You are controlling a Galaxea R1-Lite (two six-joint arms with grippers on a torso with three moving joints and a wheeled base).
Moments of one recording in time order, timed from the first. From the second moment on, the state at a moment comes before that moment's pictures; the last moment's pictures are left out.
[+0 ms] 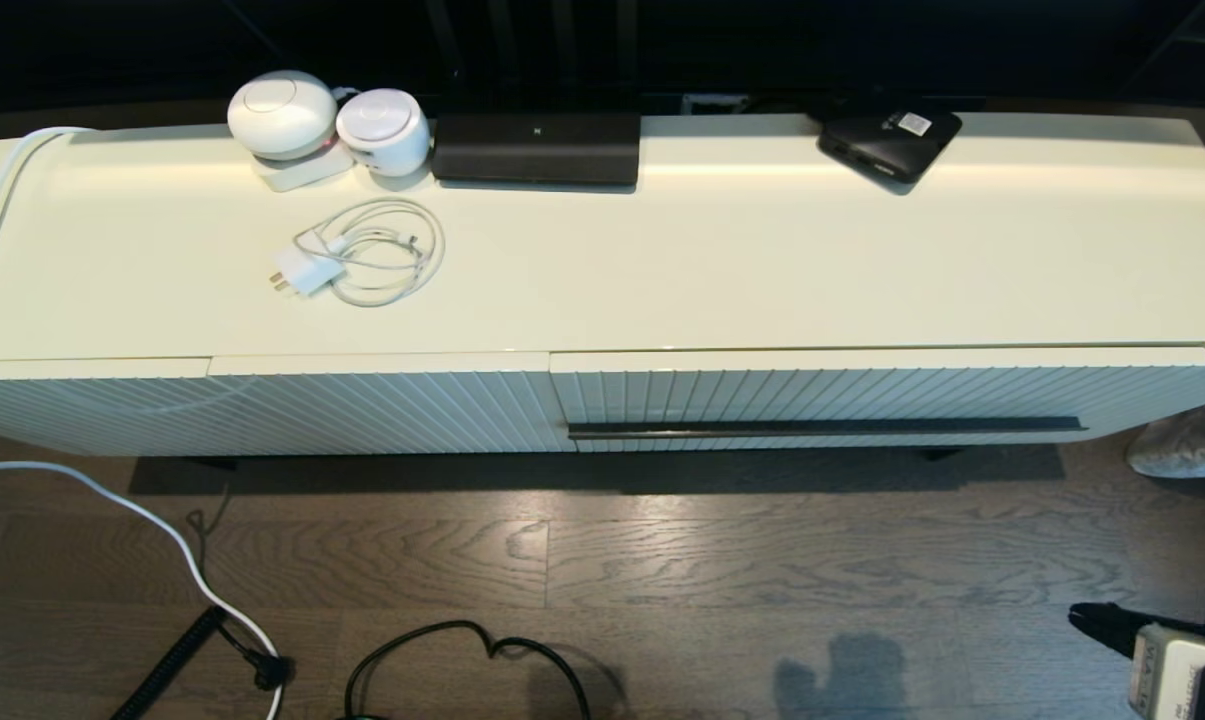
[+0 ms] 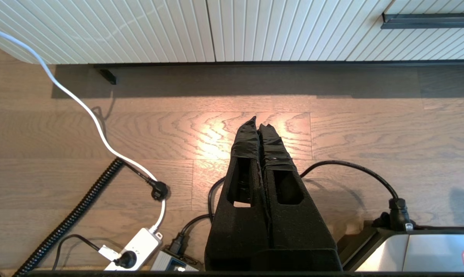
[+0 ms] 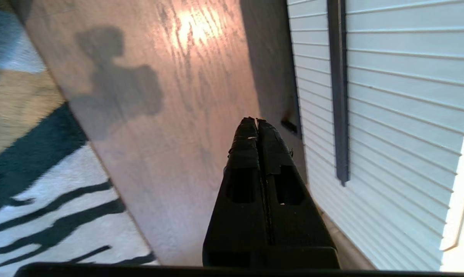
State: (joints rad) left arm 0.00 0.00 0.00 -0.01 0.00 -0.01; right arm 0.14 1.02 -0.36 -0.14 0.11 -1.23
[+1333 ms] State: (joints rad) left arm 0.00 0.00 0.00 -0.01 0.00 -0.01; right arm 0.18 1.43 -0.41 -0.34 0.23 -1.27
